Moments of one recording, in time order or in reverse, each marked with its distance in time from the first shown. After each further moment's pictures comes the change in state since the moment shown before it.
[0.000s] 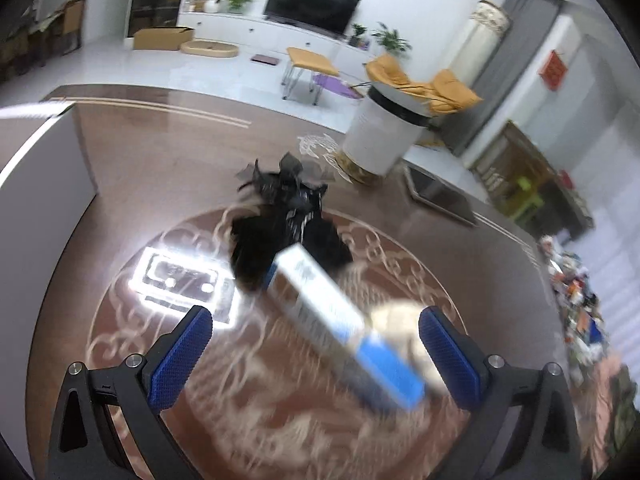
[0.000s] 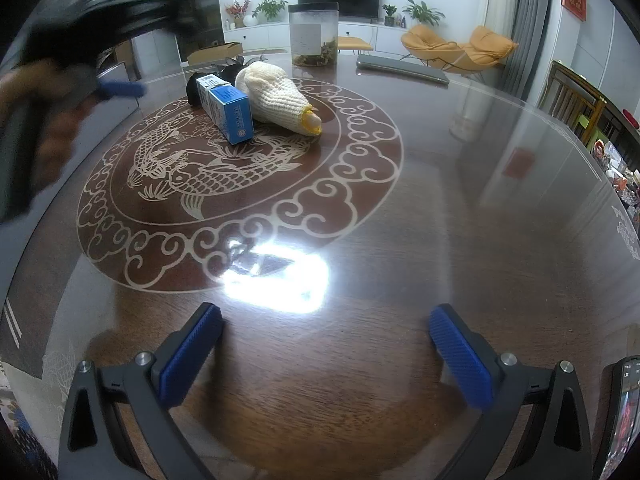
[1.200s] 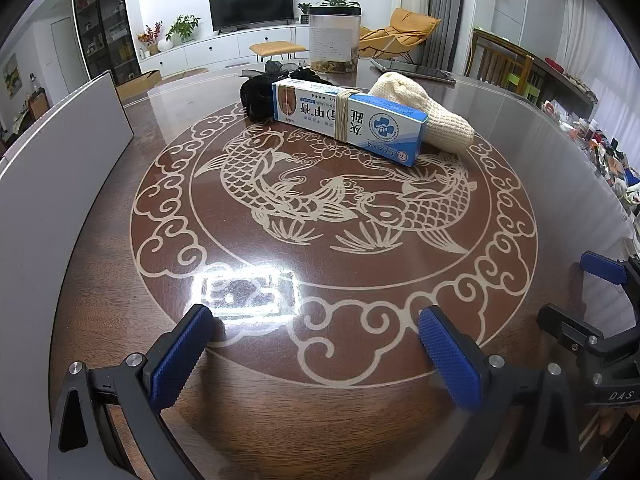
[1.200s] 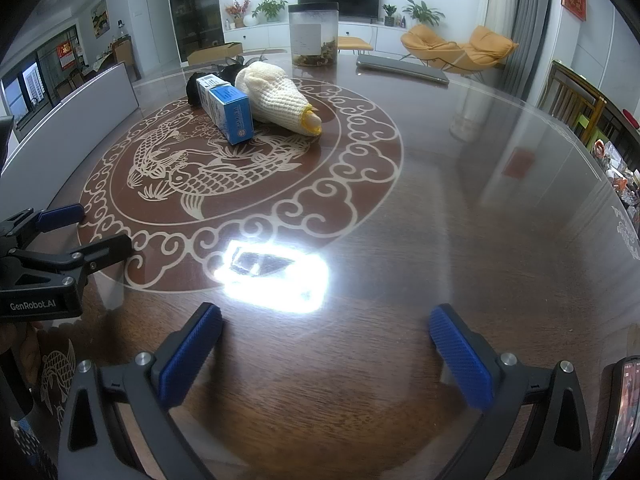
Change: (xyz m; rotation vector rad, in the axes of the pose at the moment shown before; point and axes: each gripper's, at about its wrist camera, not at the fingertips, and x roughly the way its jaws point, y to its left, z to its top) left arm -0.046 0.016 -0.168 0.366 0.031 0.142; right arm 0.001 0.000 0.000 0.000 0.000 0.000
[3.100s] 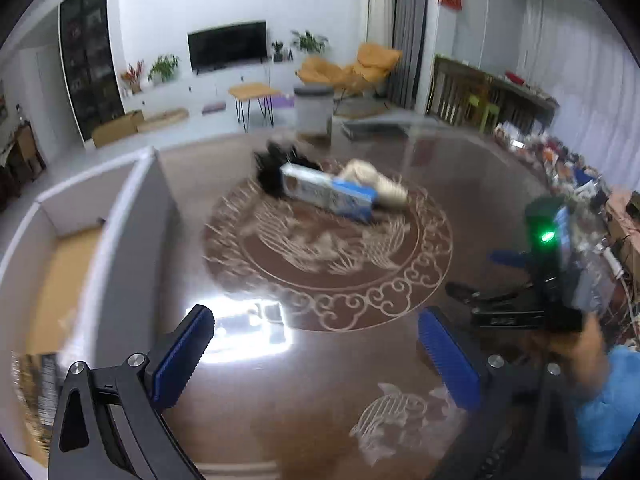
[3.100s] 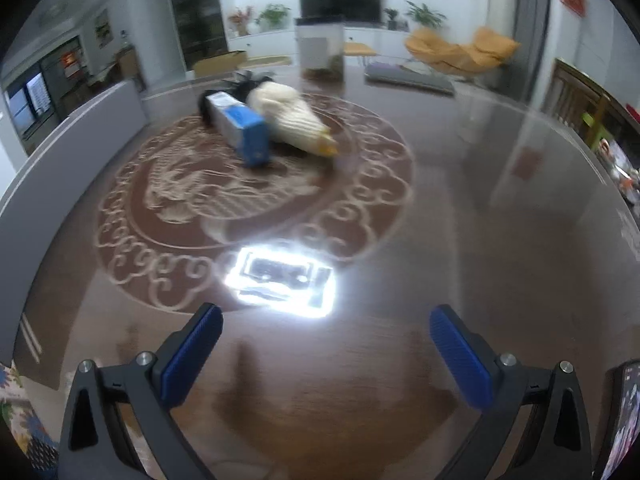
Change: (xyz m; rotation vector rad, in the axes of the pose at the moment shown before) left arm -0.143 0.025 0.001 0.074 -0.109 -0.079; right arm -0.013 0.000 0.011 0.029 -0.013 0.034
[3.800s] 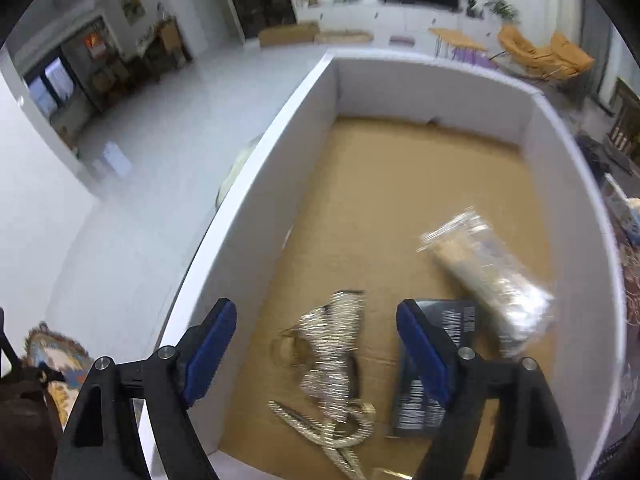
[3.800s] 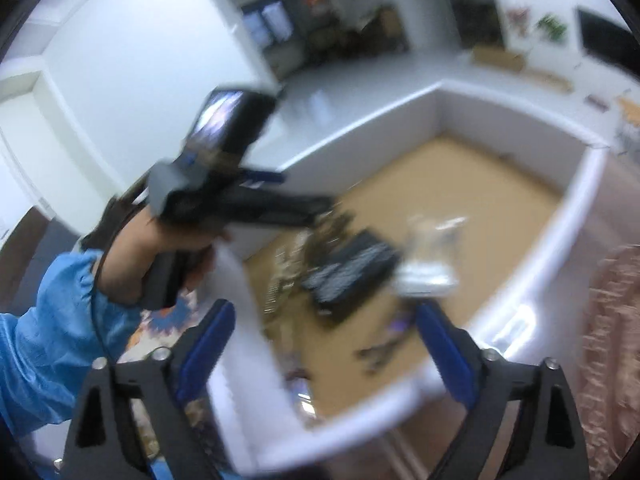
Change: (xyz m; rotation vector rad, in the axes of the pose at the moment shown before) left arm -0.058 0.343 -0.076 -0.325 0.211 0.467; right arm -0.071 0.386 0.063 -0.482 0.045 0.790
